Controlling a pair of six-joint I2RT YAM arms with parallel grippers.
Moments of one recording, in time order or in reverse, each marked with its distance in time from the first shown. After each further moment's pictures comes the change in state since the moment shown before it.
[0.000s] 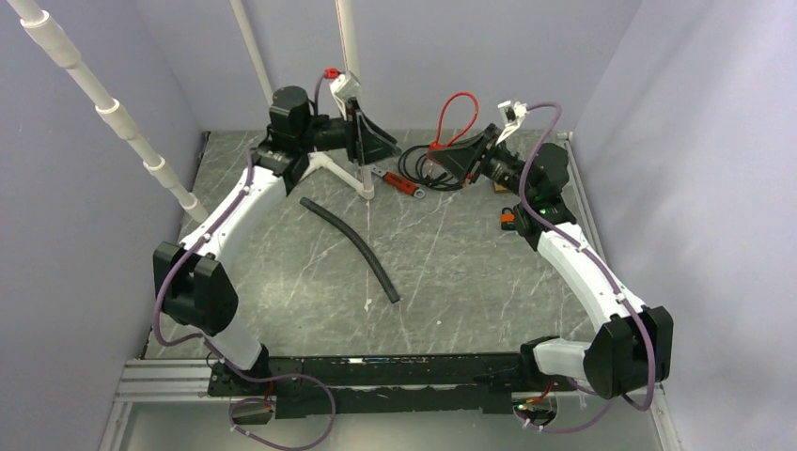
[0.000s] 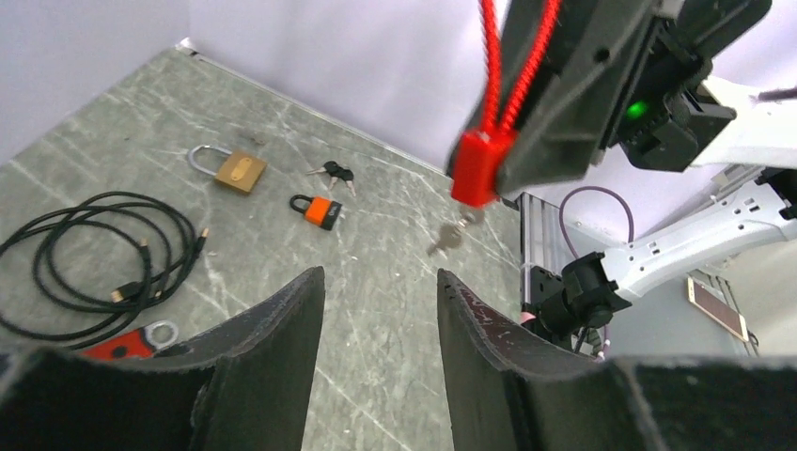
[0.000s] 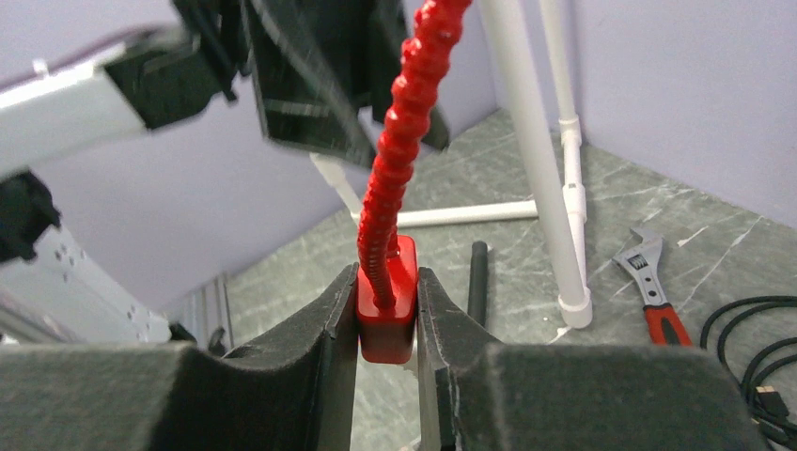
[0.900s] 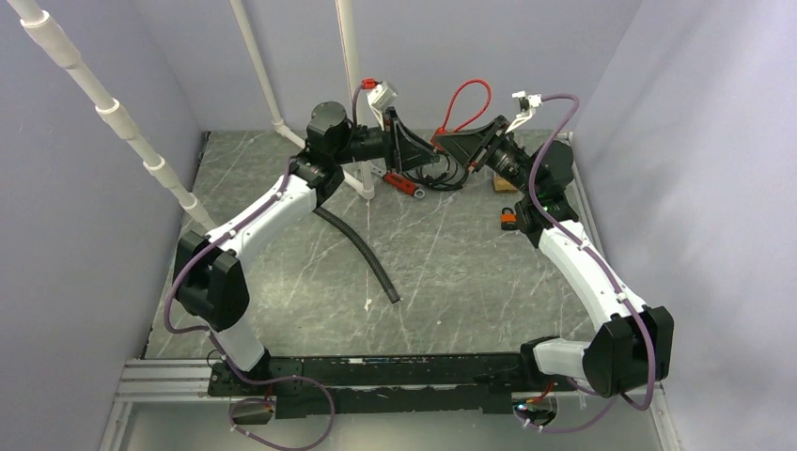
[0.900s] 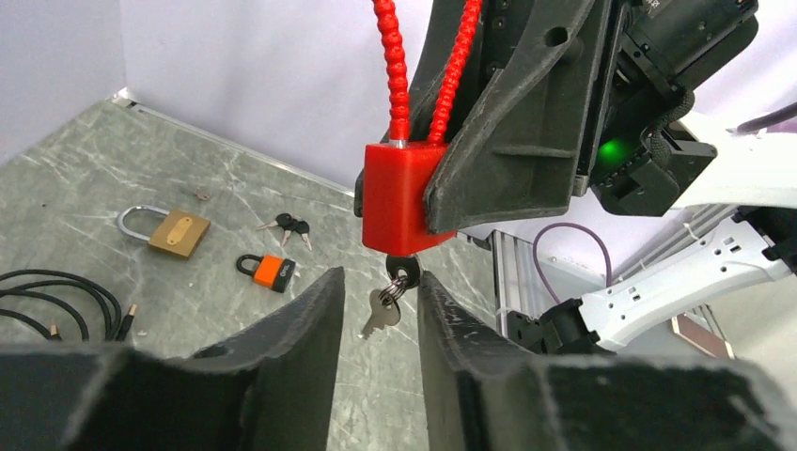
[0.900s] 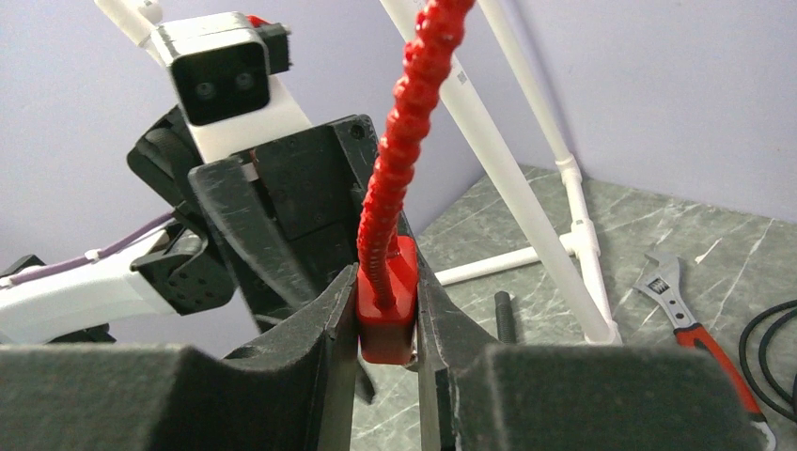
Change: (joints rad) left arm -0.207 0.048 -0.059 0.267 -0.159 -0.108; right arm -0.019 0.014 0.037 0.058 0.111 0.203
